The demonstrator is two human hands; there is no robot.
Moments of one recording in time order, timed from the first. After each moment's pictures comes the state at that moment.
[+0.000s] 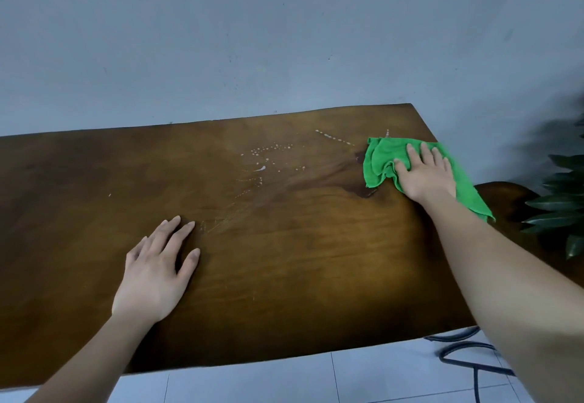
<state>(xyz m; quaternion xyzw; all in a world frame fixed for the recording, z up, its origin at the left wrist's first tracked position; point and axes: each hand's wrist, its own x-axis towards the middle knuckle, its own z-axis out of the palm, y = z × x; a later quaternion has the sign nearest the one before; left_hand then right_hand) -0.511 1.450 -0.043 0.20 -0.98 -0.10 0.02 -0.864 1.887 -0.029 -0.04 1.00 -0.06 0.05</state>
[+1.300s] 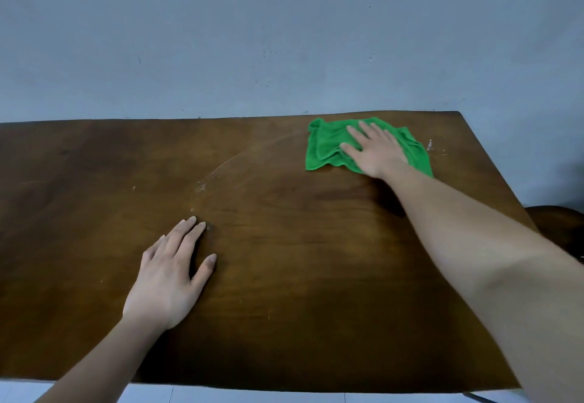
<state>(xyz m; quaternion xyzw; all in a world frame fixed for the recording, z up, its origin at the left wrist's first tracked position) -0.511 1.446 -0.048 0.21 -0.97 -0.10 0.03 -0.917 1.718 -0.015 -0.27 0.96 -0.06 0.07</state>
